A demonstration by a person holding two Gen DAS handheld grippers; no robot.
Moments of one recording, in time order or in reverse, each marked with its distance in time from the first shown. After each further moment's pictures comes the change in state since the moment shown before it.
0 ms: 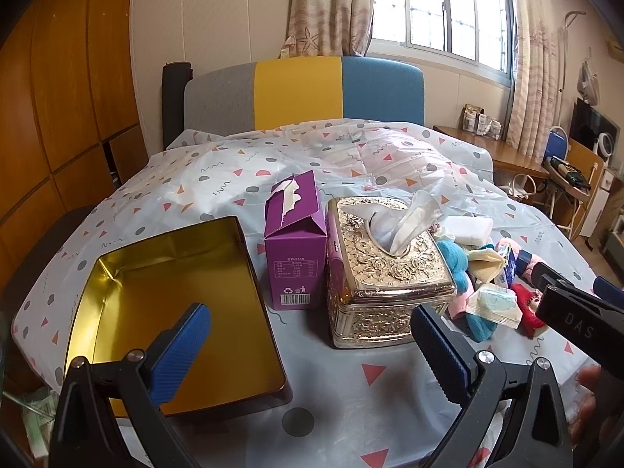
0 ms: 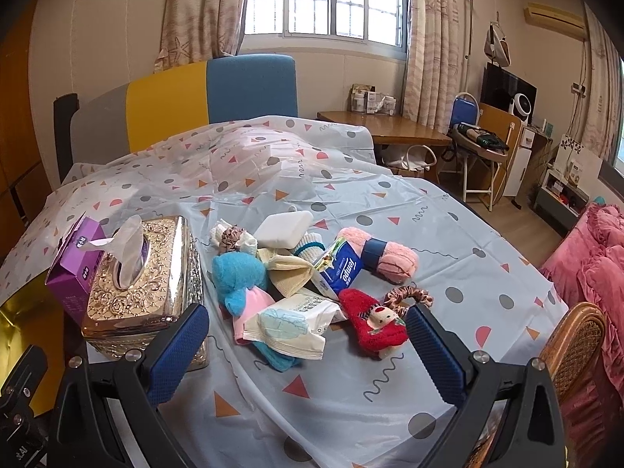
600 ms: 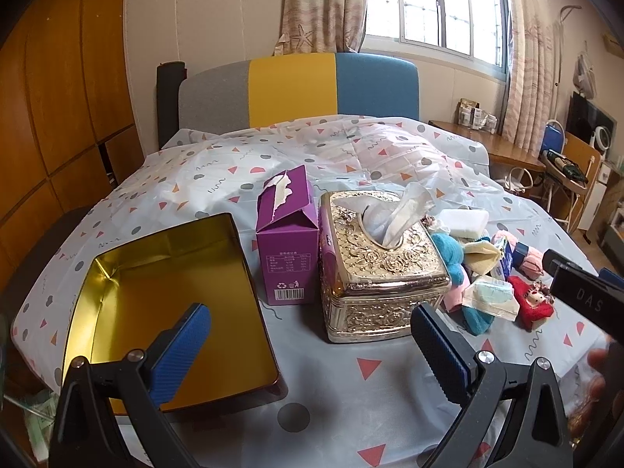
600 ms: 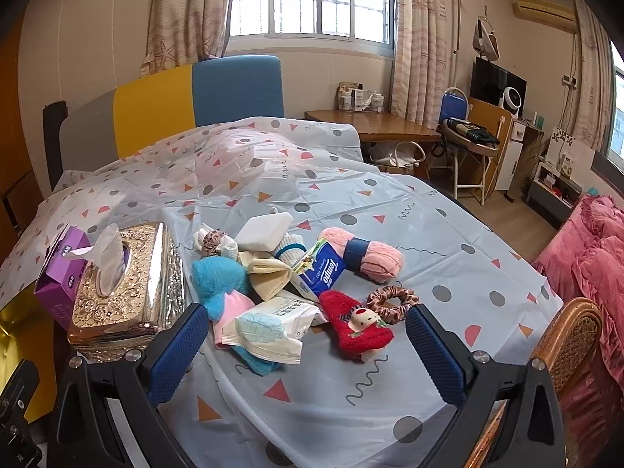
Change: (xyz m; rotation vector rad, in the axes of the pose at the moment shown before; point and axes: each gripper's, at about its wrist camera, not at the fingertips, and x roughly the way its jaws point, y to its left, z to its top) left arm 0.002 -0.006 -0.004 0.020 0.012 -0.007; right arm 0.005 -0.022 0.004 0.040 0.004 -0.030
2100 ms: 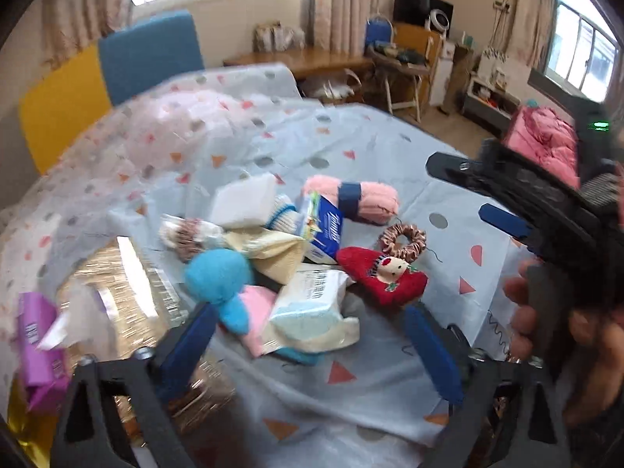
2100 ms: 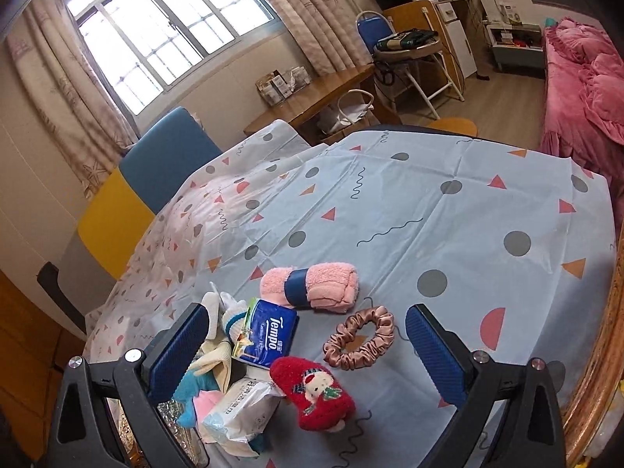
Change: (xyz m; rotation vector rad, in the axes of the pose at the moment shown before) left arm 0.080 -0.183 0.054 0.488 0.283 -0.537; right arm 0.077 -0.147 0.020 0.560 0.032 0.171
